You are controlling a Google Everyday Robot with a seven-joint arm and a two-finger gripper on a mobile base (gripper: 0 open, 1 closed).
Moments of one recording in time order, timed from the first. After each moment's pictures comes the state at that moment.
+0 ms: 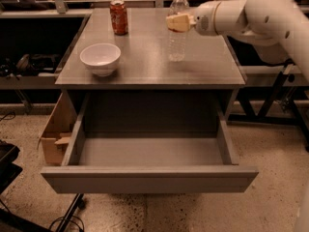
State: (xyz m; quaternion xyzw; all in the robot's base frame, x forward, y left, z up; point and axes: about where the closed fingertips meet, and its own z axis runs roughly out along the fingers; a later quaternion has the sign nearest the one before) arm 0.766 -0.081 0.974 -0.30 0.73 0.25 0.55
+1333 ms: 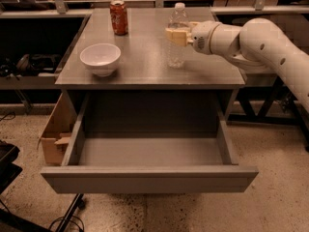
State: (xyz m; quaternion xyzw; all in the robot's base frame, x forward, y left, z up) arm 0.768 -0.079 0.933 -0.29 0.70 0.25 0.60
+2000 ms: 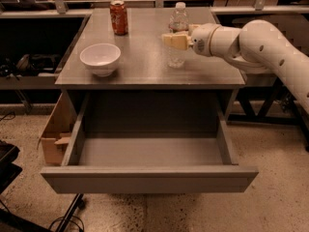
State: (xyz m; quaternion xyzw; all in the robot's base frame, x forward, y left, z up) arm 0.768 -0.079 0.933 -0.29 0.70 0.25 0.60
